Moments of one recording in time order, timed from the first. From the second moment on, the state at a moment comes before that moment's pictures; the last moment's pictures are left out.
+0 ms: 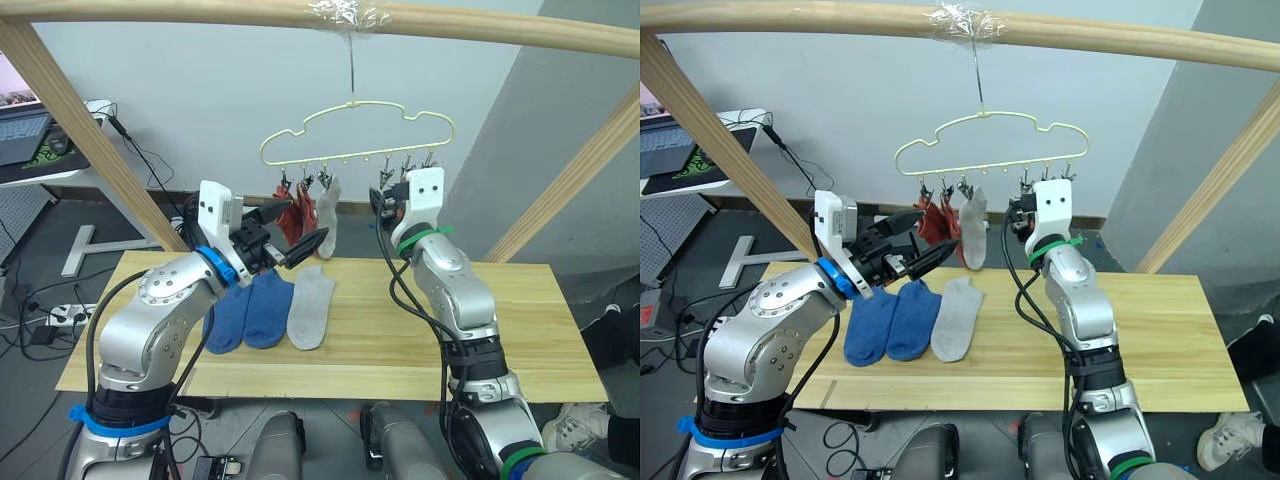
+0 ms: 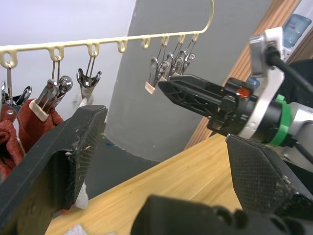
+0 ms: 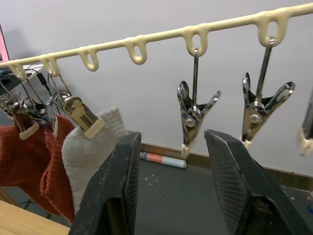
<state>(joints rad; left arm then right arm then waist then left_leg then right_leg) -0.37 0.51 0.08 -0.42 -0.57 0.63 -0.54 -0.63 0.01 0.01 0.03 0.10 0.46 0.09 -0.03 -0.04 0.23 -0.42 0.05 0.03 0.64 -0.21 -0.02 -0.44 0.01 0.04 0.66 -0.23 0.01</state>
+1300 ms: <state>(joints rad) -0.50 0.47 0.06 -0.39 -0.57 0.63 -0.54 -0.81 0.03 -0.06 0.32 0.12 0.29 0.07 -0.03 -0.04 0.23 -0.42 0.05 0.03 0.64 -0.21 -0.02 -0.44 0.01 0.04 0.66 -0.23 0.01</state>
